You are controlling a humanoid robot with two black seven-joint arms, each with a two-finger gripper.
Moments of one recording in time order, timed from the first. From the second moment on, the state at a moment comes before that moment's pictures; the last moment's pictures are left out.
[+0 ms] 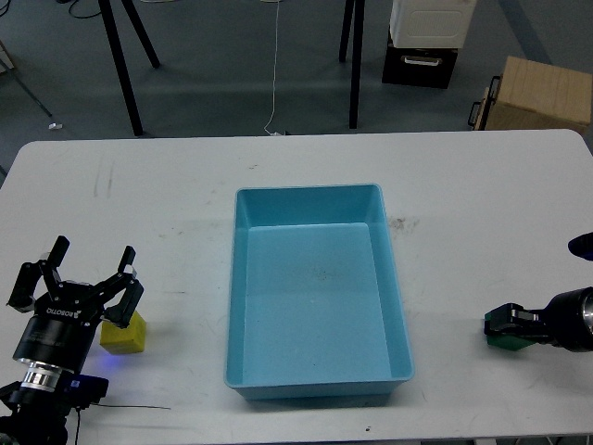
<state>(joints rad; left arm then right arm) 0.28 0.09 -1.46 -1.50 -0.33 -0.49 0.18 0.84 -1.00 0.03 1.57 -0.88 0.39 -0.29</state>
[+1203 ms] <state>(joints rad) 0.28 0.07 -1.44 -1.45 -0.32 -0.49 0.18 1.53 -0.11 -0.55 1.29 -0.44 0.24 -0.29</state>
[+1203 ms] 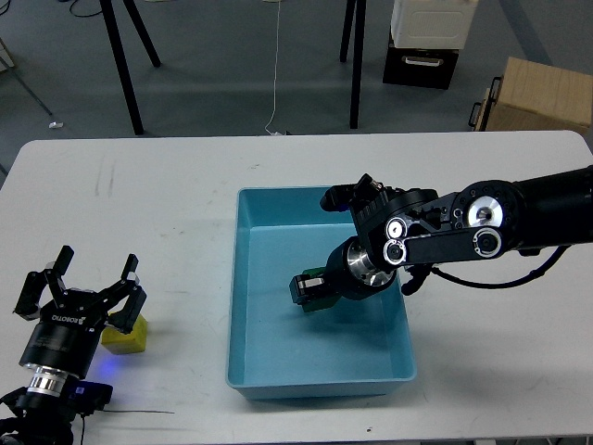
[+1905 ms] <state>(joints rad) 0.27 0.06 -1.43 -1.45 -0.32 -0.49 0.18 1.38 -0.37 0.31 0.94 0.03 0.23 -0.28</state>
